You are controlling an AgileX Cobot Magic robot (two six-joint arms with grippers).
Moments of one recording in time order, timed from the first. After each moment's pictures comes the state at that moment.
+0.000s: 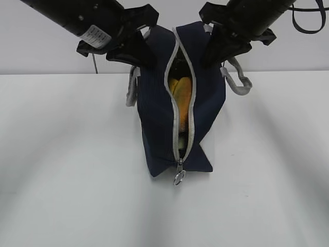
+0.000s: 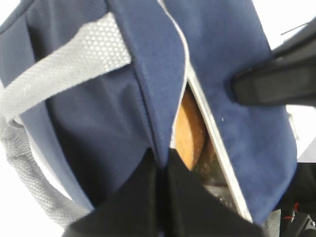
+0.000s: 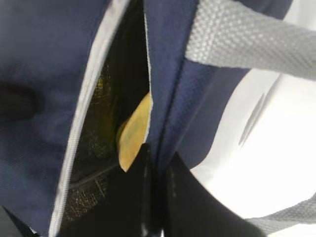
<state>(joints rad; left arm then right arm) -0.44 1.75 -1.55 -0.63 0.89 0.25 0.21 1.85 -1.76 0.49 1.24 -0.30</state>
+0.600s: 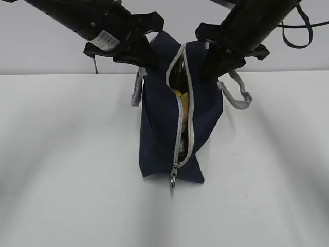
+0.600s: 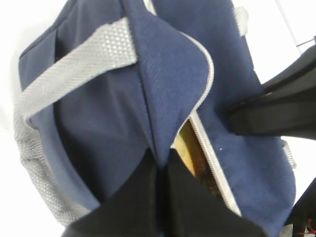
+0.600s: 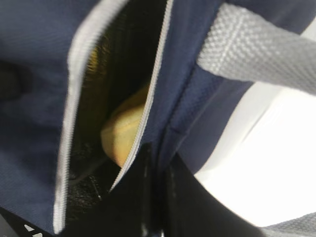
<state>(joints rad) -0.44 1.82 -1.59 -0.61 0.83 0.25 0.21 1.93 -1.76 0.48 1.24 -0.30</state>
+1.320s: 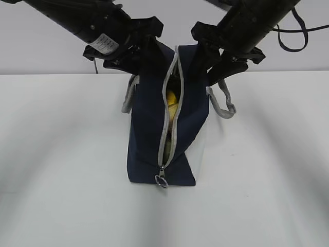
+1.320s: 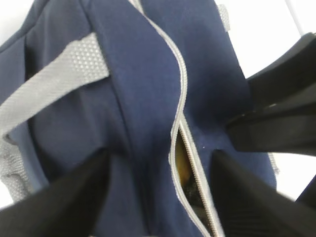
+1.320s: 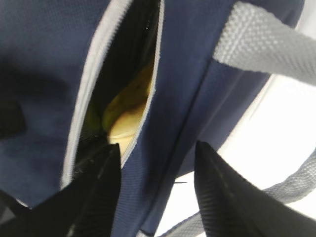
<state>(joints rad) -0.43 1.83 -1.60 -0.60 0.86 0.25 0.21 1.94 -1.76 0.51 1.24 -0.27</state>
